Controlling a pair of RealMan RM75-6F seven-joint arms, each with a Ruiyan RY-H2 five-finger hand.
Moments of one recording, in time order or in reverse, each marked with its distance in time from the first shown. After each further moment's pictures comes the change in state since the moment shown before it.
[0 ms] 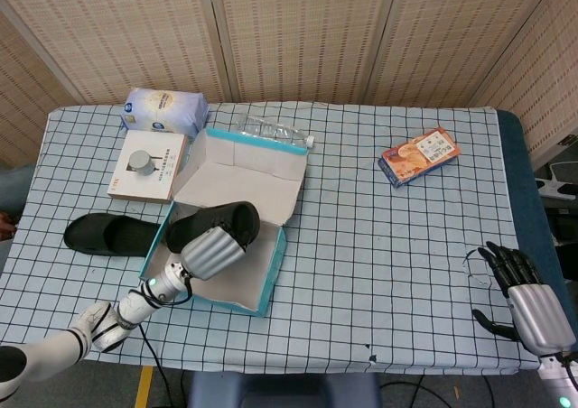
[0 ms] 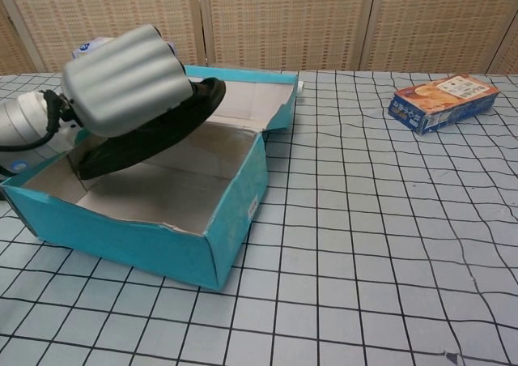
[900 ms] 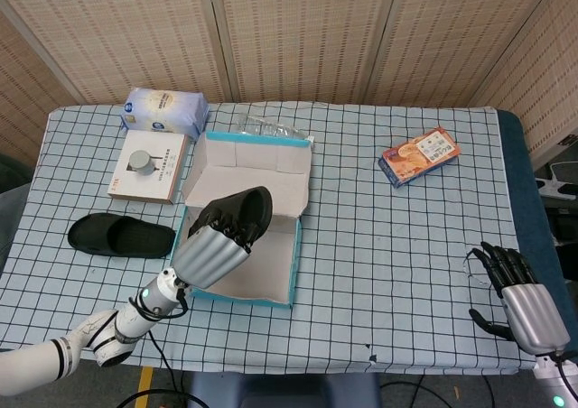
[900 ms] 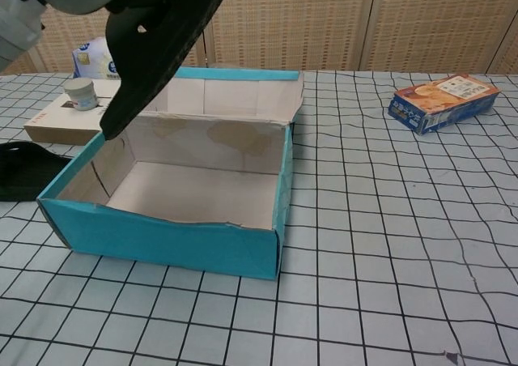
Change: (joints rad) left arm 0.045 0.170 -0.214 -0.519 0.014 -0.029 0.263; right arm 0.006 -0.026 0.003 0.016 -0.004 -0.004 -0.048
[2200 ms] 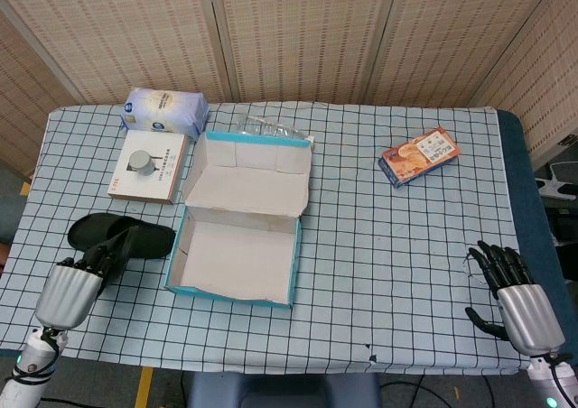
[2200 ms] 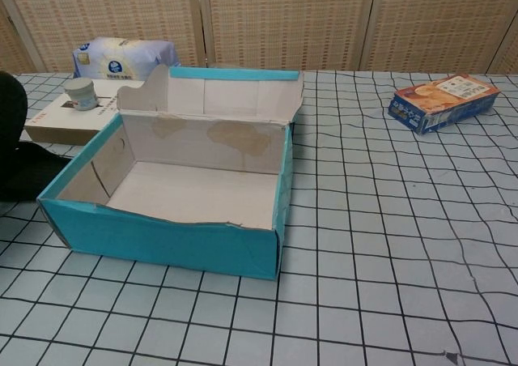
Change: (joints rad) left arm 0.474 0.136 0.280 0.239 -0.188 0.375 -0.417; right arm -0.012 -0.053 0.008 0.031 -0.037 0.049 -0.053
